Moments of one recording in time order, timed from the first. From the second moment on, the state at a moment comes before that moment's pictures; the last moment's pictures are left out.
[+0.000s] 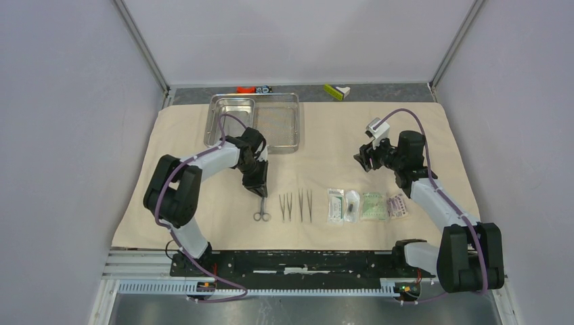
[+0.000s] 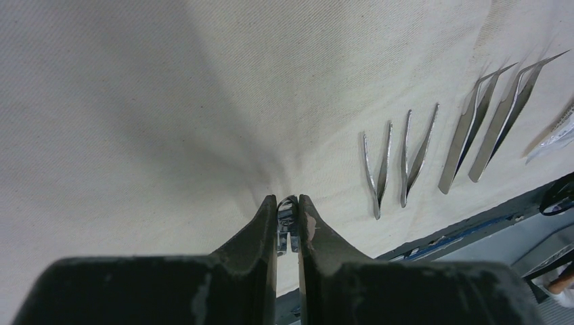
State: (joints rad) left arm -0.45 1.73 1.06 -0.74 0.31 -0.32; right arm 0.07 1.19 0.61 0.10 -0.55 -0.37
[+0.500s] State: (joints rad) left arm -0.43 1.73 1.07 -0.76 0.29 -0.32; right arm 0.06 1.19 0.61 0.10 -0.56 -0.37
